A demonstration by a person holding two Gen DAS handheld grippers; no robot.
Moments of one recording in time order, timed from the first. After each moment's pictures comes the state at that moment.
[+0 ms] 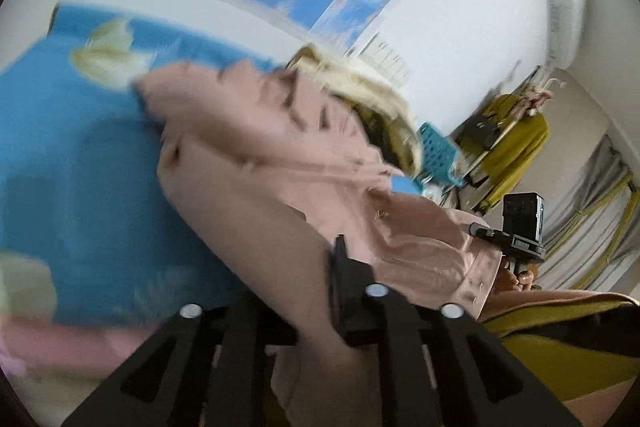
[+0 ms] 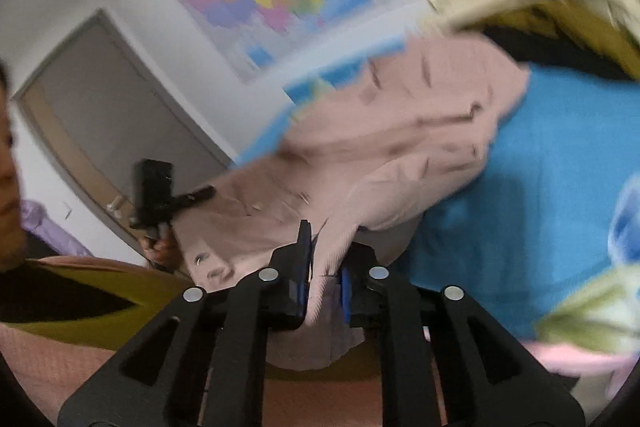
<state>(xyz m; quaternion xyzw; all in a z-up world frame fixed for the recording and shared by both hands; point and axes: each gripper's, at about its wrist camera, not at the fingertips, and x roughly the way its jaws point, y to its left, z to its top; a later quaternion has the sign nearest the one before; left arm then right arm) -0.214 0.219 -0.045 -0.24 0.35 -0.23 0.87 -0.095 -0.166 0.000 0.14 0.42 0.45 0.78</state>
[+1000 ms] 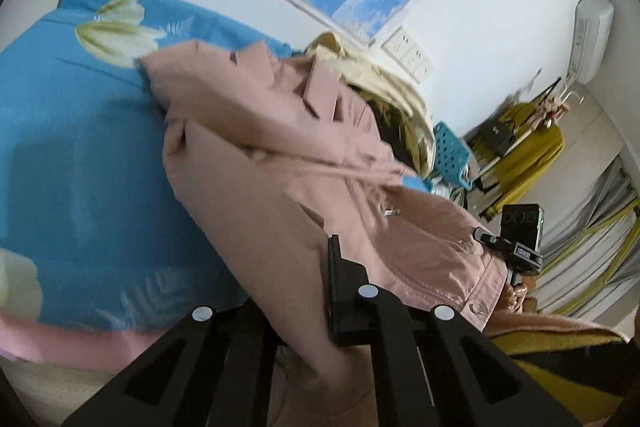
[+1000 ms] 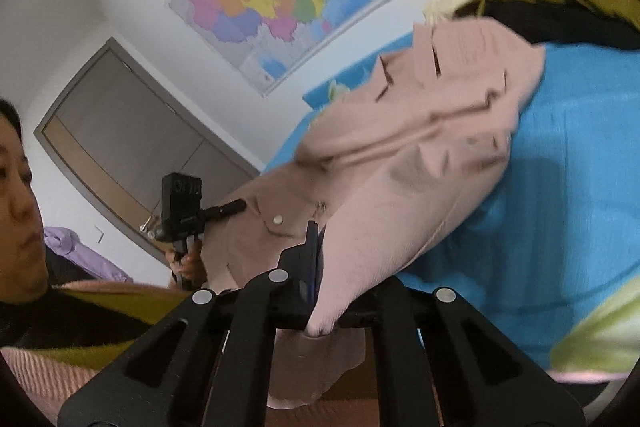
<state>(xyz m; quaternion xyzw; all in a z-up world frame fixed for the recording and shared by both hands) -0.194 0.219 -0.026 -0.27 0.37 -0.22 0.86 -0.070 -0.163 0.005 0.21 0.40 0.49 0.75</state>
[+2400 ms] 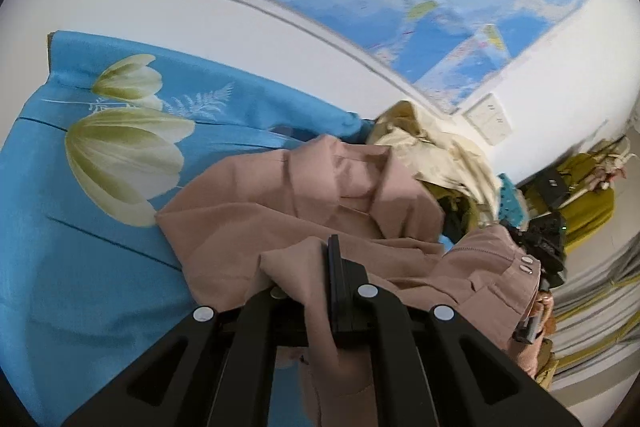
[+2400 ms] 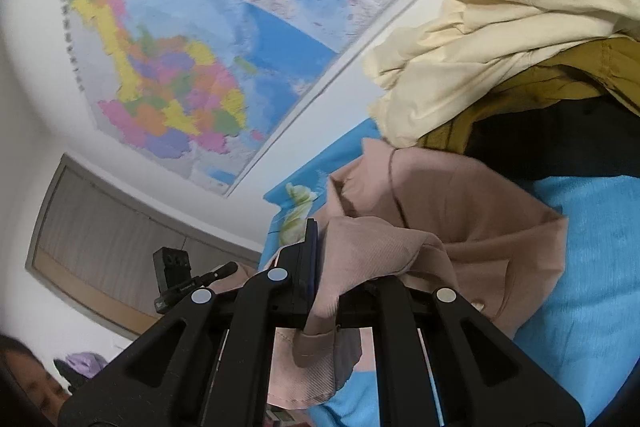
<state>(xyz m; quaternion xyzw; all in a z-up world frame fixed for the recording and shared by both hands) 0.020 0.285 0.038 -0.27 0.44 -0.12 0.85 0.169 -0.128 0.036 0.33 0.44 0.38 0.74</state>
